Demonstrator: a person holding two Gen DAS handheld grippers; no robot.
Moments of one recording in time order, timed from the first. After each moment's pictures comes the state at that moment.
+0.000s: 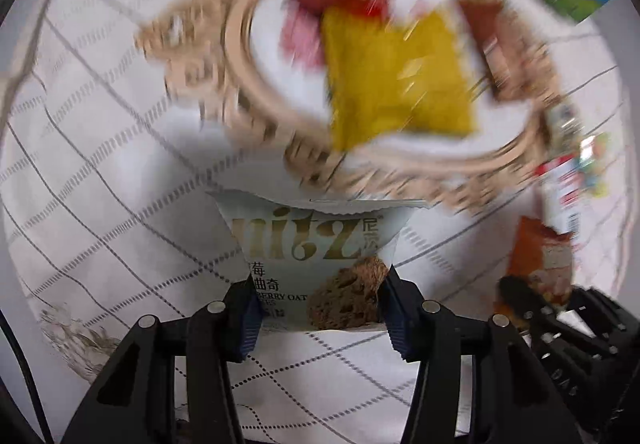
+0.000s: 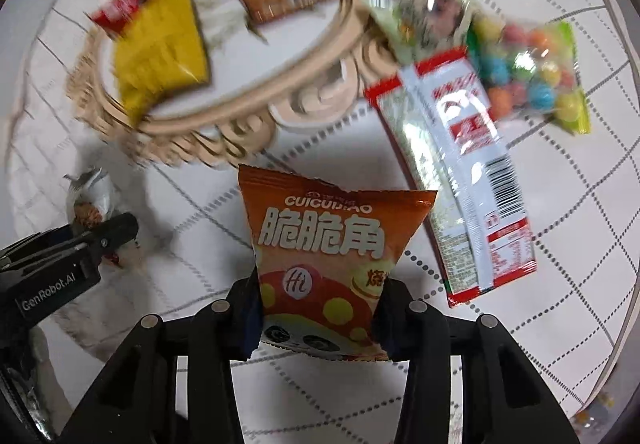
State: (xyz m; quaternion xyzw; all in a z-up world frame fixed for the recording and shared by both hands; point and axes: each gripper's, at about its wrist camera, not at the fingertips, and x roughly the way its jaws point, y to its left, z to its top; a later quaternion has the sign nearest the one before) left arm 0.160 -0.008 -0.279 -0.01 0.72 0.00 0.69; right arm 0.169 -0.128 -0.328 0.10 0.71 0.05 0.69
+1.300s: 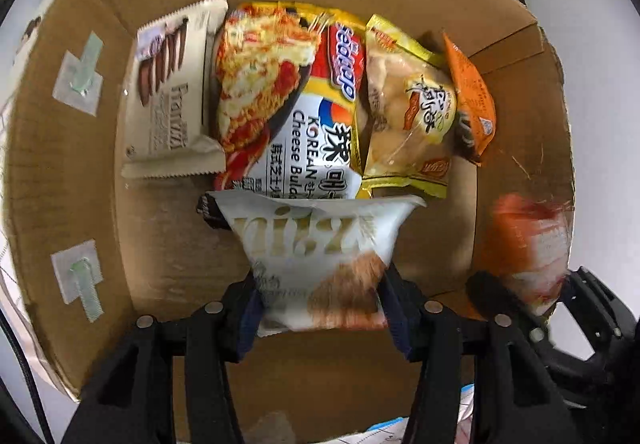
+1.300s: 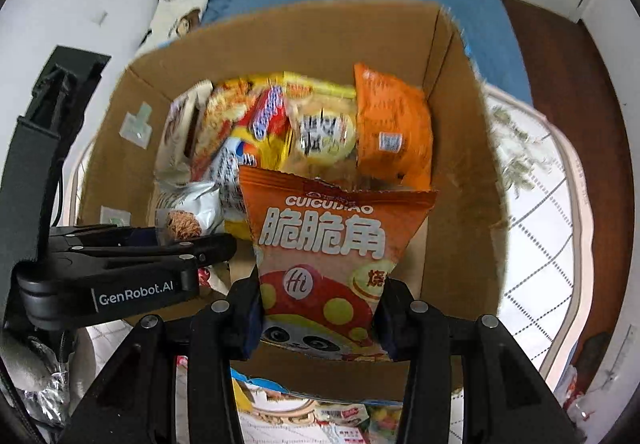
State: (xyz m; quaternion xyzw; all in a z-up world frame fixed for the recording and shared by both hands) left arm 0.497 -0.068 -0.246 -0.04 0.77 -0.09 0.63; right arm 0.504 -0.203 -0.245 0.09 0.67 0.09 0.73
